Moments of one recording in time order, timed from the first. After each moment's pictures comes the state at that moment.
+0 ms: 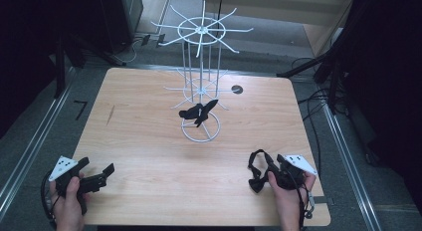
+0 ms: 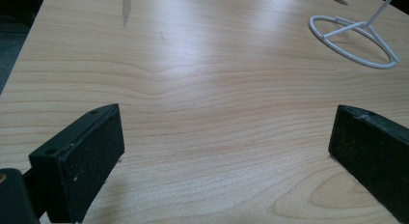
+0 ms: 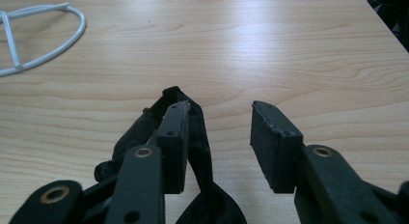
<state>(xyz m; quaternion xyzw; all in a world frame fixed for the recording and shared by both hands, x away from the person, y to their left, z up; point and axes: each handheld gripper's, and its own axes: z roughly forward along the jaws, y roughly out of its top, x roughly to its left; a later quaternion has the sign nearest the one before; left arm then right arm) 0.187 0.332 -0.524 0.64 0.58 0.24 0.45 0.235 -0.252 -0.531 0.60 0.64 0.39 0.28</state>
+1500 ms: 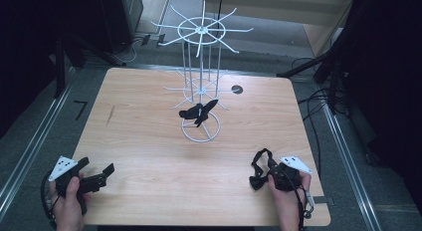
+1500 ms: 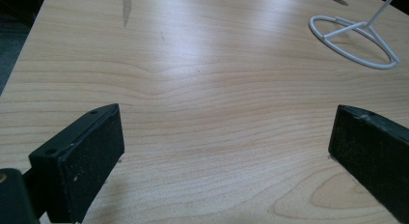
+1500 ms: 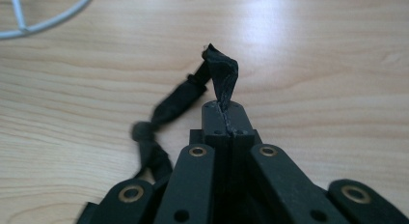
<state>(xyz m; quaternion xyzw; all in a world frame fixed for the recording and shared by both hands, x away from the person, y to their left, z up) 0.187 0.332 -0.524 0.64 0.58 0.24 0.45 0.233 -0.248 -0.537 0.59 0.67 0.37 0.26</state>
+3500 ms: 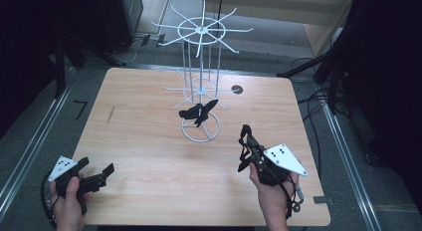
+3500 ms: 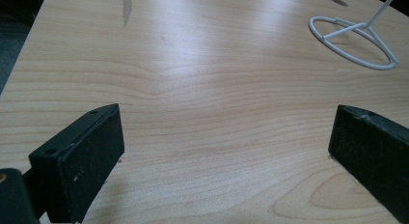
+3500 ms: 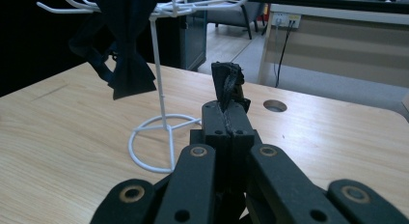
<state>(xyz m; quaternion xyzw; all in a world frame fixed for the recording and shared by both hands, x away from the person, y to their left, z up) 0.187 0.332 -0.524 0.64 0.58 0.24 0.45 0.213 -0.178 -0.433 0.44 0.66 0.52 0.33</state>
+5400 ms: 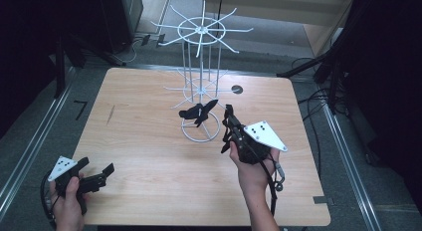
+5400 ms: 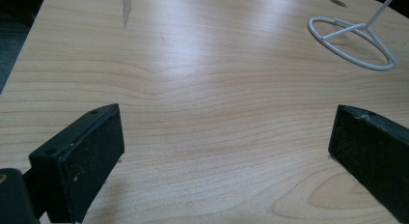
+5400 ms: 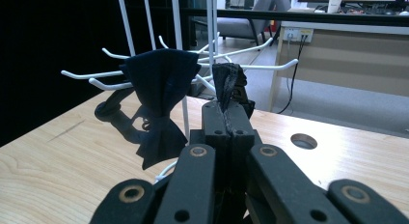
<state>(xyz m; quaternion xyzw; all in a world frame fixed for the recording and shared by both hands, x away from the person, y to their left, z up) 0.187 0.333 -0.524 0.64 0.58 0.24 0.45 0.248 -0.130 -0.400 0.43 0.64 0.55 0.32</state>
